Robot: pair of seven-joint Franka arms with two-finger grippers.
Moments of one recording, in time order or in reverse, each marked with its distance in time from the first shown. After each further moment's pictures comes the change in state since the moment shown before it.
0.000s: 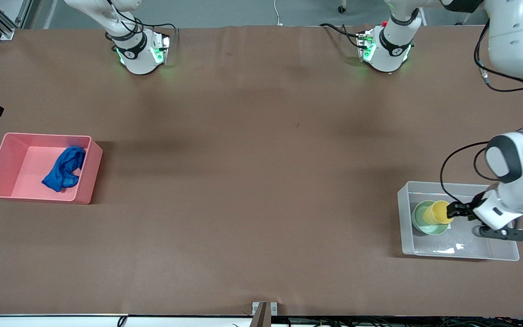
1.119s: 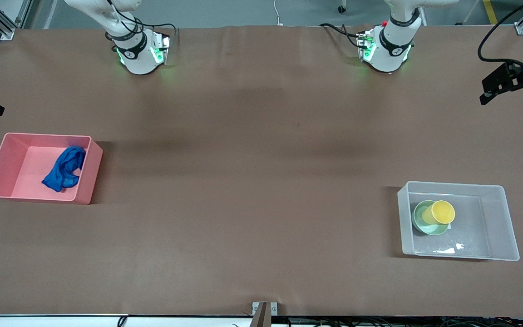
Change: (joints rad) left arm -0.012 -0.602 -0.164 -0.008 0.153 -0.648 -0.266; right arm 0.000 0.000 0.000 -0.001 0.000 -0.006 0.000
